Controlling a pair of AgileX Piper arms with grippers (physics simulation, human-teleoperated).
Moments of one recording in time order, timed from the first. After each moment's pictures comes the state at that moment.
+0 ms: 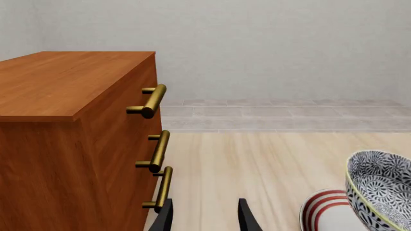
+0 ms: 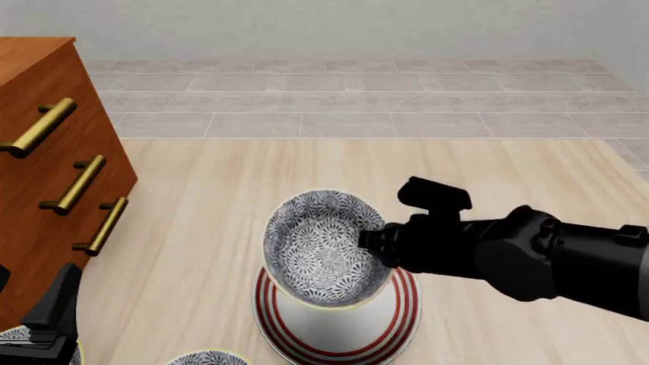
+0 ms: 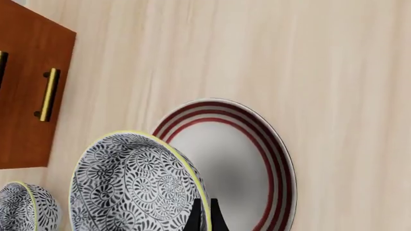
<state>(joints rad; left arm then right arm) 0.00 0.00 0.00 0.00 0.00 0.67 1.38 -0.72 0.21 0.66</state>
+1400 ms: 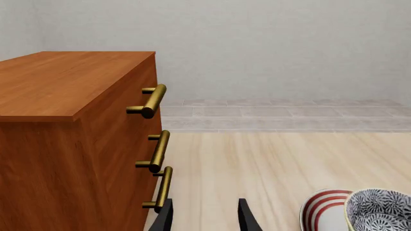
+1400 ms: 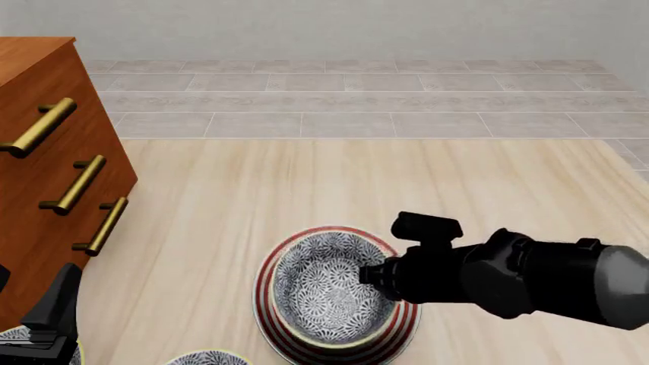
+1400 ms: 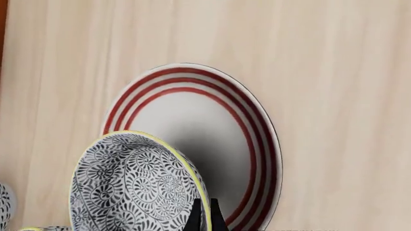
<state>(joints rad) 0.00 0.00 0.00 0.00 0.00 0.68 1.46 -0.66 0.22 0.64</state>
